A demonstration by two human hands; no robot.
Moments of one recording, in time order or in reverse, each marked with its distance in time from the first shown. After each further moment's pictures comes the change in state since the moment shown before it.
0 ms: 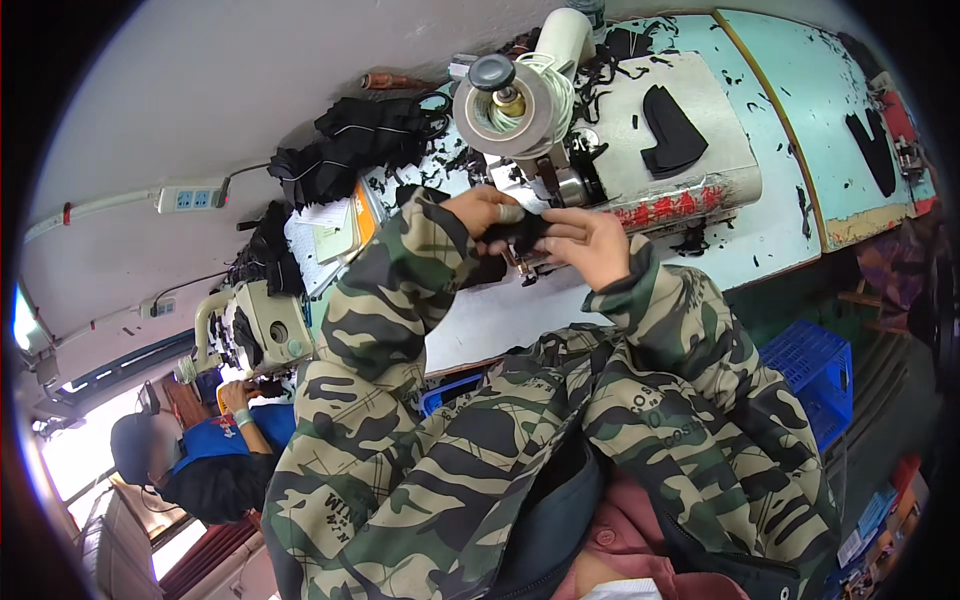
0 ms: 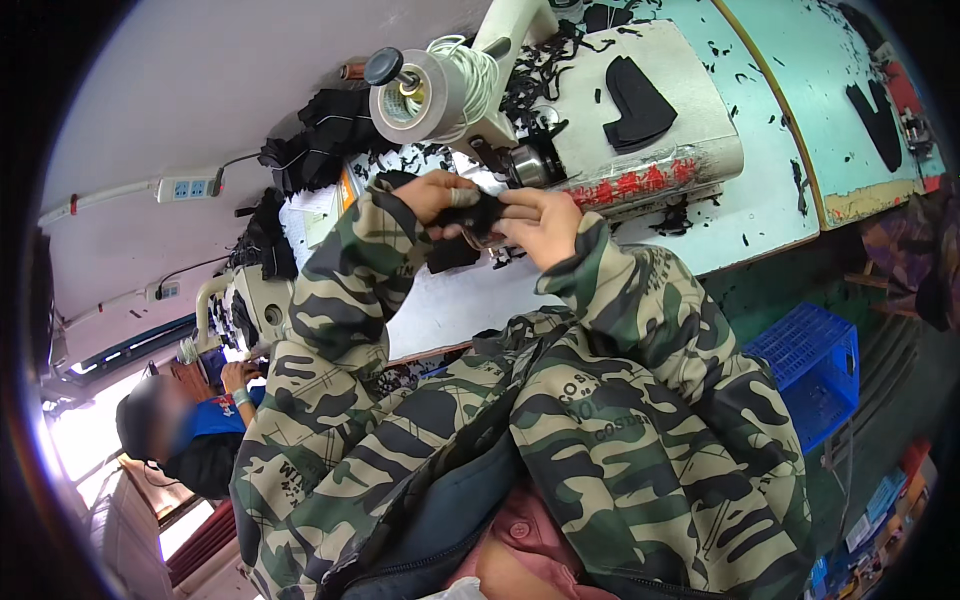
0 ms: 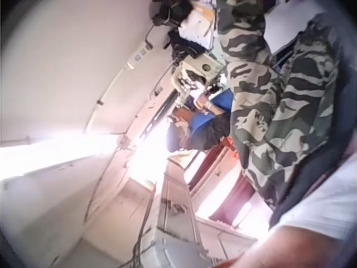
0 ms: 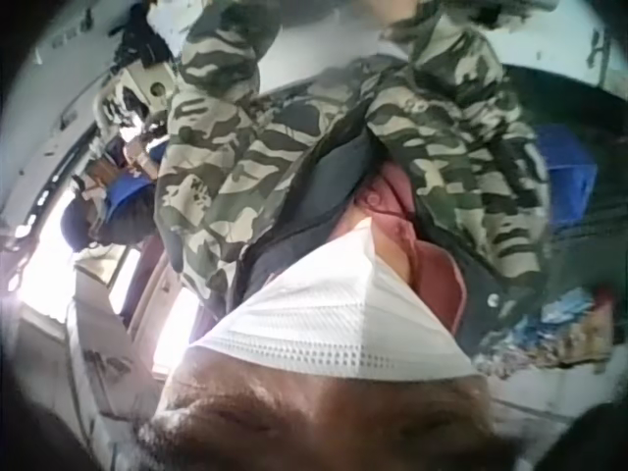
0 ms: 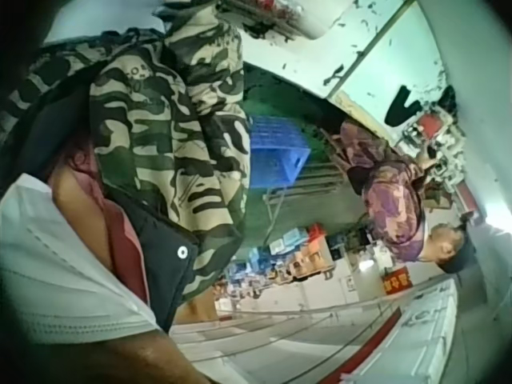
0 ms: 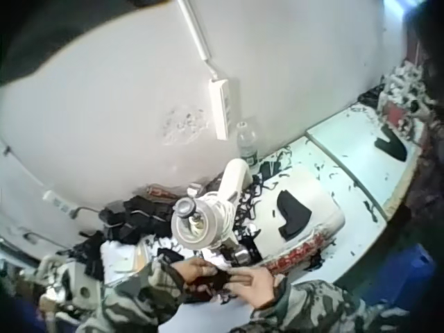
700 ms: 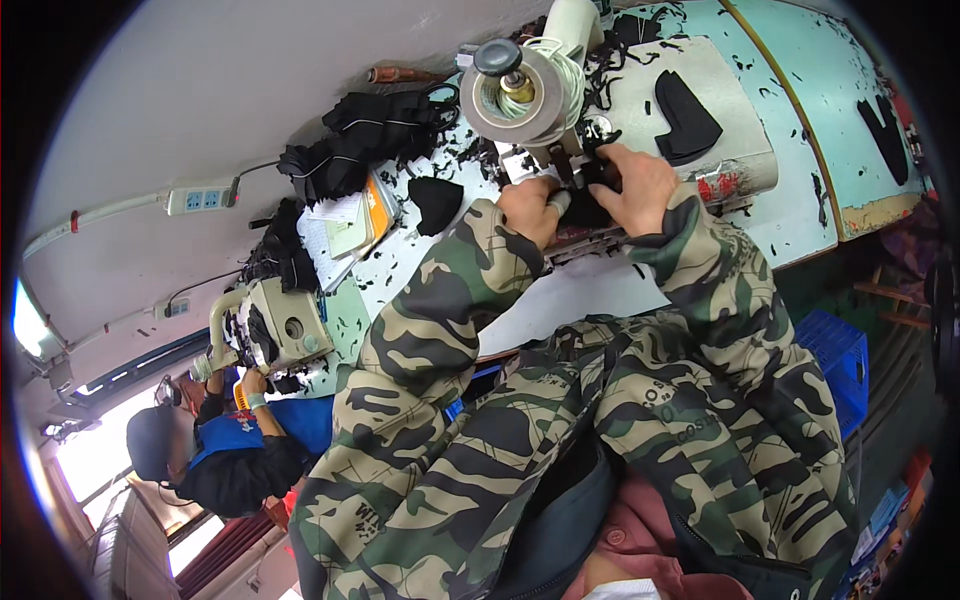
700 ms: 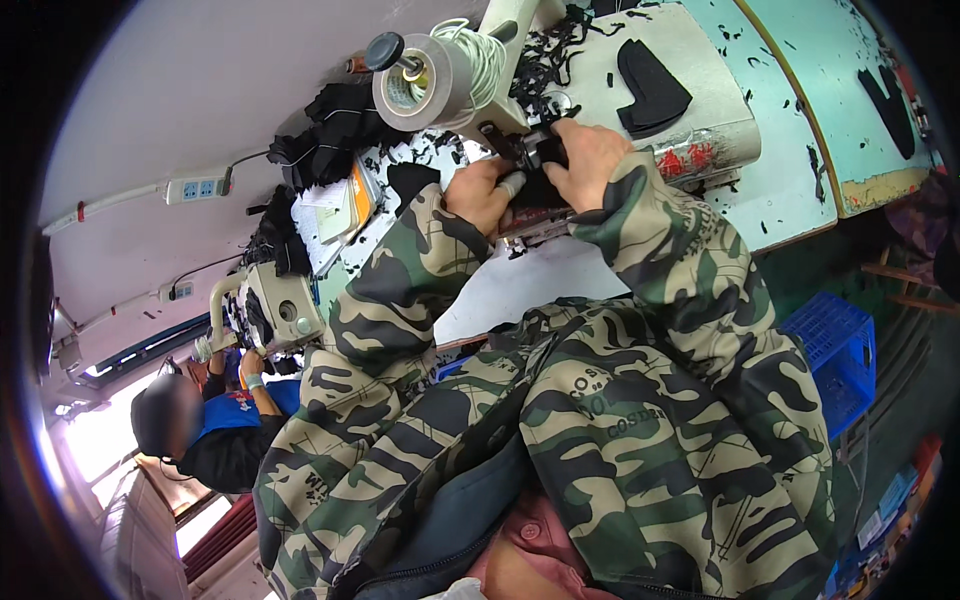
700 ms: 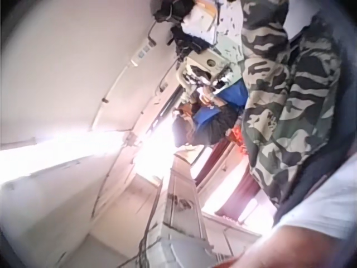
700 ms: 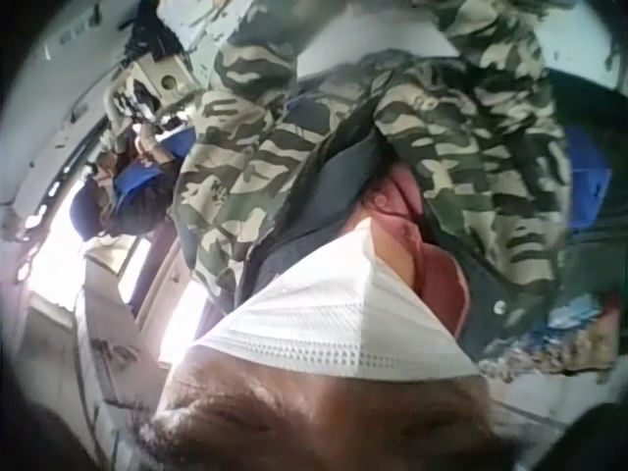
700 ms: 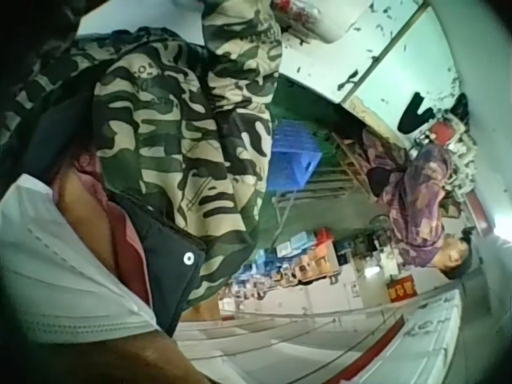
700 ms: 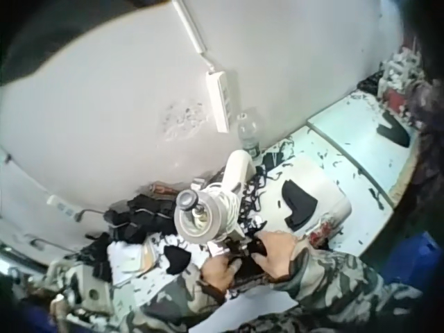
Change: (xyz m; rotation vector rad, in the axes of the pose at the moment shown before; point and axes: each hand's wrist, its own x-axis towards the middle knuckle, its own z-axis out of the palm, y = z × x) left_hand 0.020 0.000 0.065 0.725 0.621 0.469; right_hand 0.028 -0.028 -0.044 -1.111 0.250 -0.296
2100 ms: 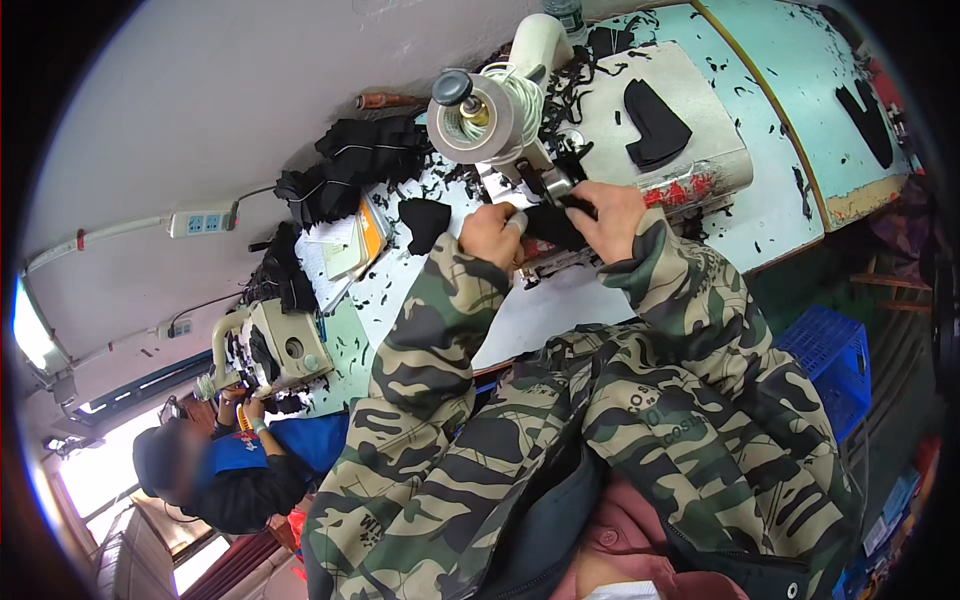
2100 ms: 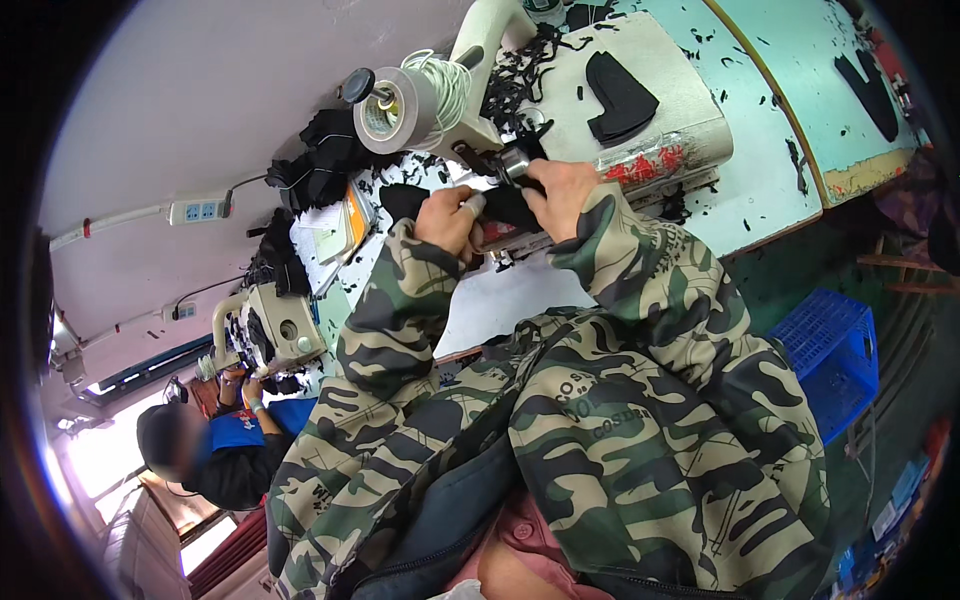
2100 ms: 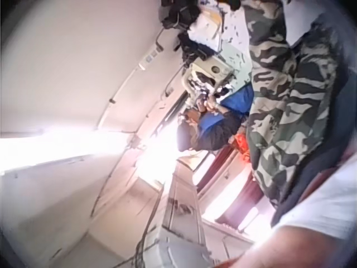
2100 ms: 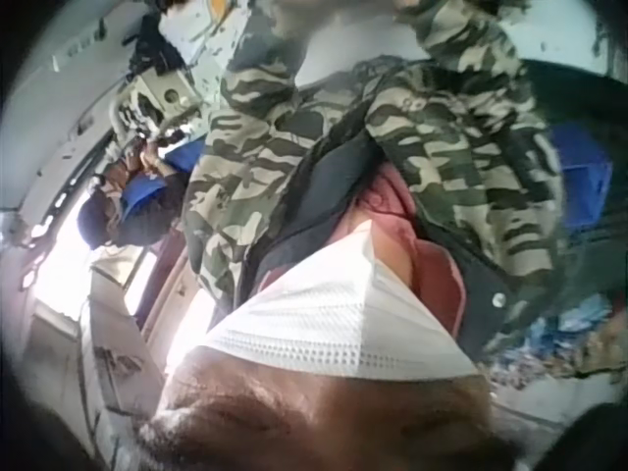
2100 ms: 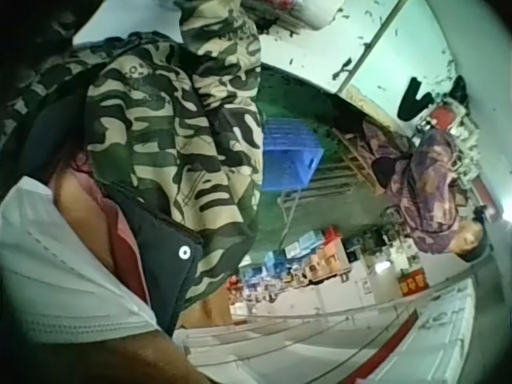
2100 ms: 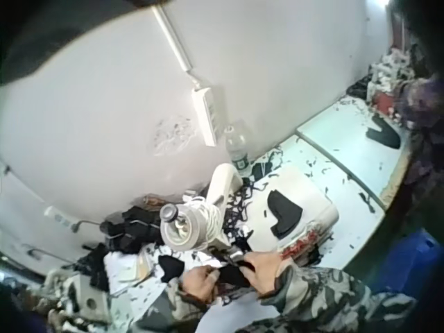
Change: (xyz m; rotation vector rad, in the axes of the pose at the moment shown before) left_hand -0.016 0.009 -0.025 -0.247 -0.089 -0.332; right_hand -0.018 -0.010 0.002 0.241 0.004 0.056
